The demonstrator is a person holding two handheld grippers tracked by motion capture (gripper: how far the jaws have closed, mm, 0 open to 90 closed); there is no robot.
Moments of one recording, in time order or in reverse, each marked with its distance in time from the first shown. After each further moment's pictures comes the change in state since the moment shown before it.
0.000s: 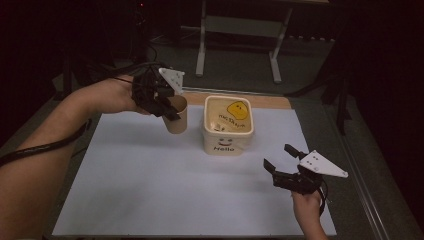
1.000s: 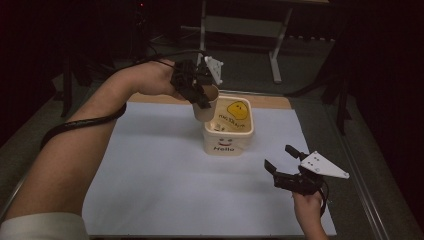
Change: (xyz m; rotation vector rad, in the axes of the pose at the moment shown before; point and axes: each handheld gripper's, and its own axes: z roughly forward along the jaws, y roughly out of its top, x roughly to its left) left arm 0.026 0.071 0.023 0.034 0.003 0.122; right arm -0.001 -0.001 -0.002 -0.003 0.000 0.001
